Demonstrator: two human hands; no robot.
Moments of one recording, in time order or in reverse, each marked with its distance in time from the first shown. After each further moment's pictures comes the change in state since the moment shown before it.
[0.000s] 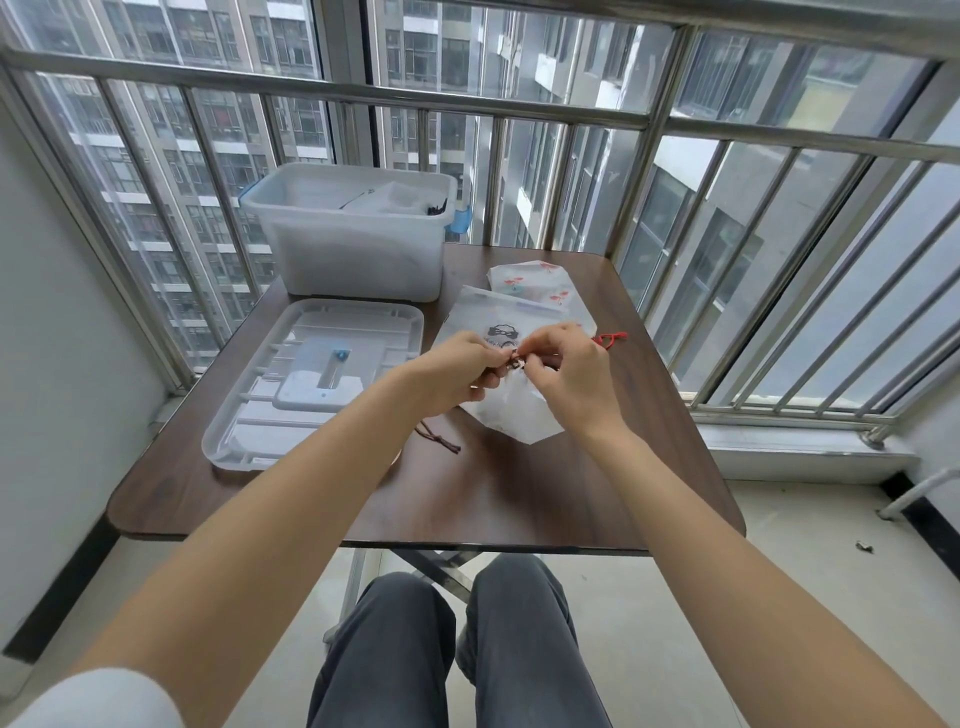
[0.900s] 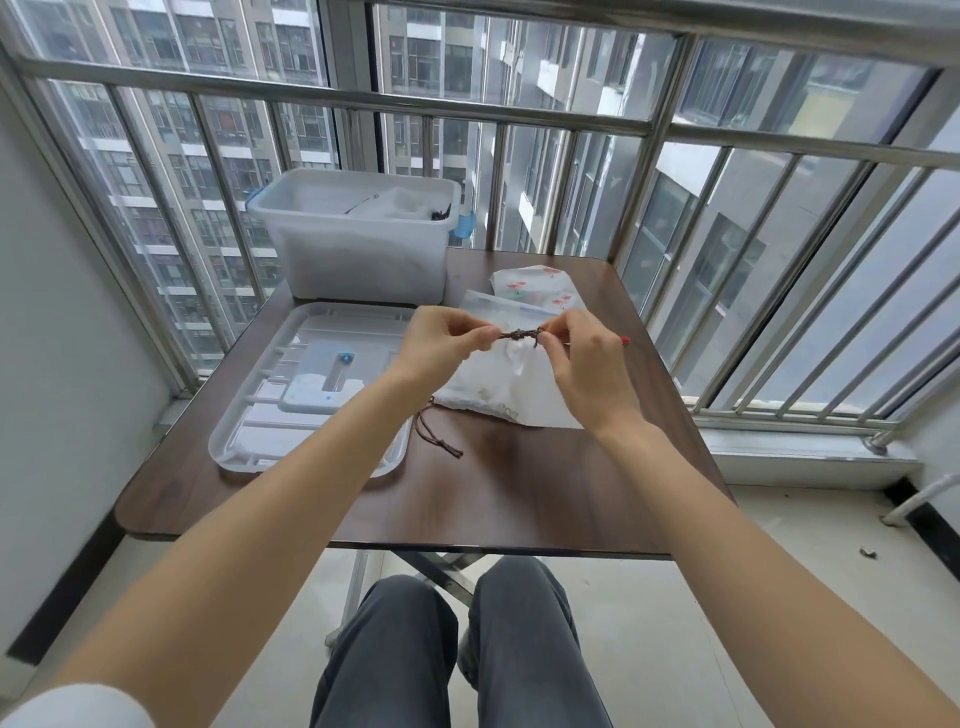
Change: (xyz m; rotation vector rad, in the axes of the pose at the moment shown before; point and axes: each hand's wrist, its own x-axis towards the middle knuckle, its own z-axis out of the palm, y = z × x) left_hand -0.009 0.002 -0.013 0.103 0.403 0.325; right_hand 0.008 -0.003 -0.013 -0.224 0.029 -0.185
